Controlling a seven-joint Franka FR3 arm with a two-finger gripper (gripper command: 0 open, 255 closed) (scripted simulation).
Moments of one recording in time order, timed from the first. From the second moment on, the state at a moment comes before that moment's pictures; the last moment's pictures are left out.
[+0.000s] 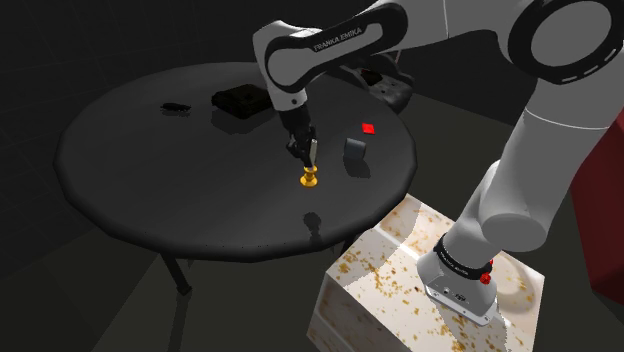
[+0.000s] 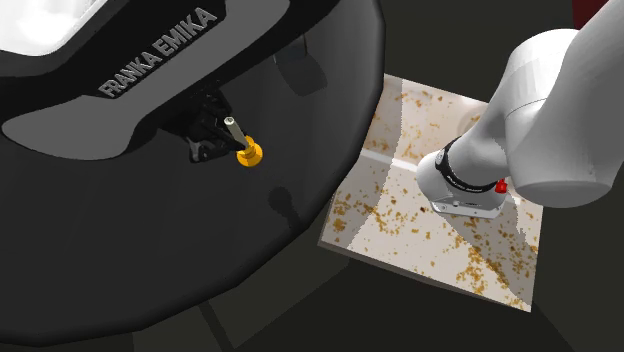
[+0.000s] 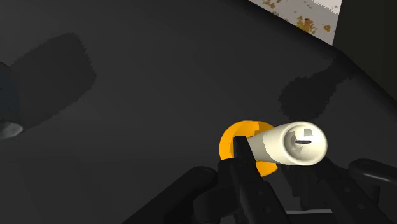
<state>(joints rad) 0.18 0.15 0.13 -1.94 -0.01 1.66 0.00</state>
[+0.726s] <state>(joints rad) 0.18 0.11 0.13 -1.85 -0.01 1.52 -0.01</state>
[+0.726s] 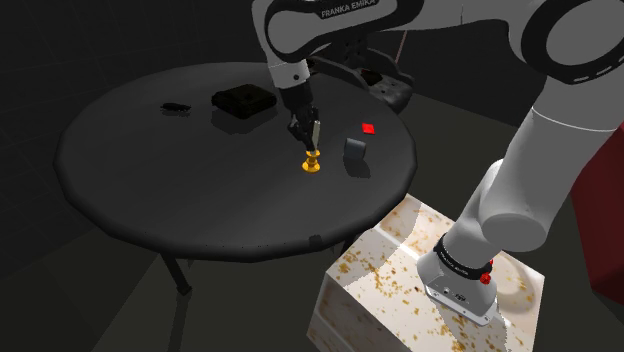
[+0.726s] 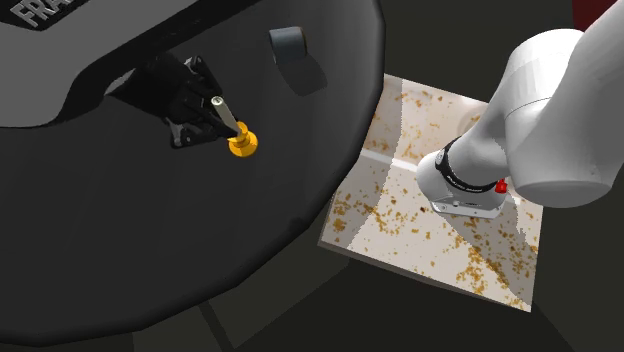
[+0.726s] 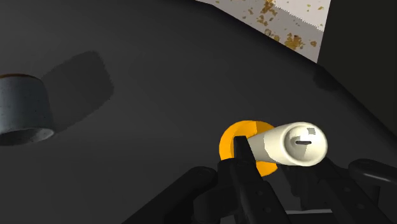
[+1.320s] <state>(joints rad) 0.18 0.09 0.13 -1.75 -0.01 1.40 -0.01</state>
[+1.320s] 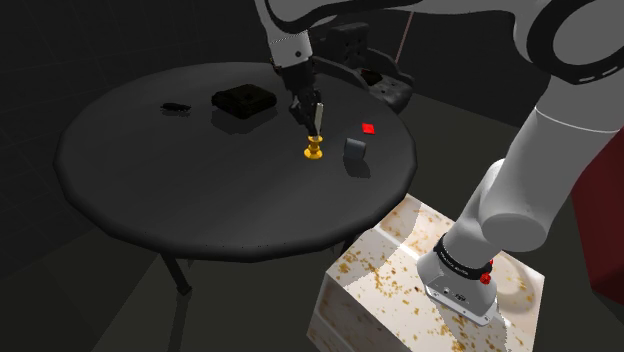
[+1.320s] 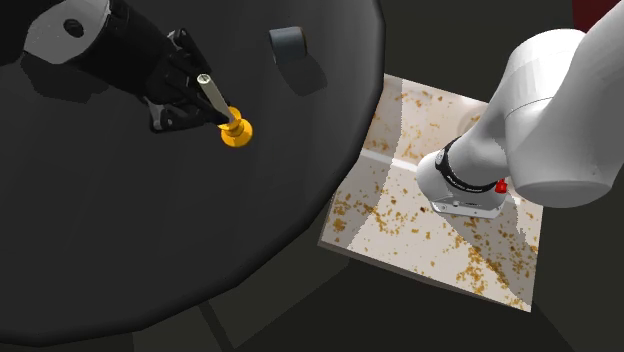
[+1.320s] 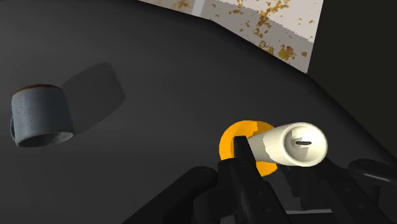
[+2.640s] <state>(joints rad) -0.05 0.04 -0.09 -1.80 -0.17 1.44 -0.44</state>
